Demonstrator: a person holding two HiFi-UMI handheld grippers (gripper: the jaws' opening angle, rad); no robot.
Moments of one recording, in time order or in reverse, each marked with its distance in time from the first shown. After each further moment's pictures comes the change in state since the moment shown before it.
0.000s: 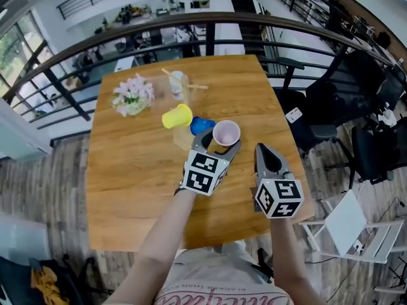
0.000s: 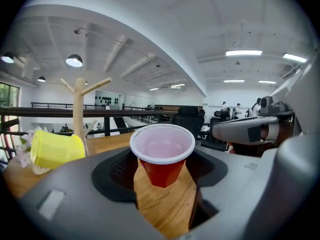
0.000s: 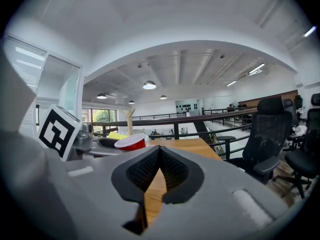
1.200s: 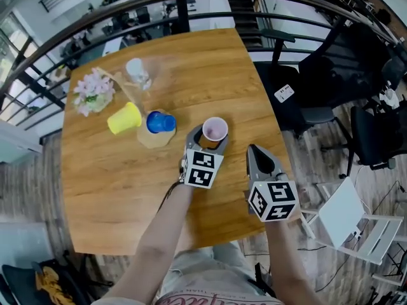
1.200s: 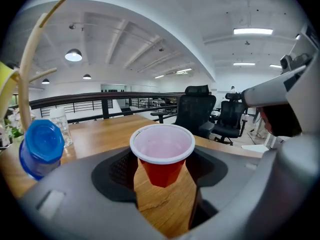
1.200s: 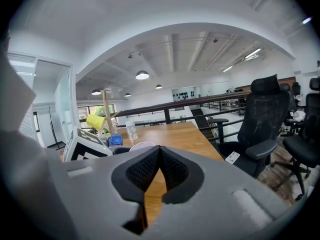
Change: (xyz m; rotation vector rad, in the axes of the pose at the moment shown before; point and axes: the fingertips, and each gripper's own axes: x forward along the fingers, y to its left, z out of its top) left arm 0.136 -0.019 -0.098 0.034 0.138 0.115; right arm 0.011 -0.104 -0.072 0.083 0.134 -0.001
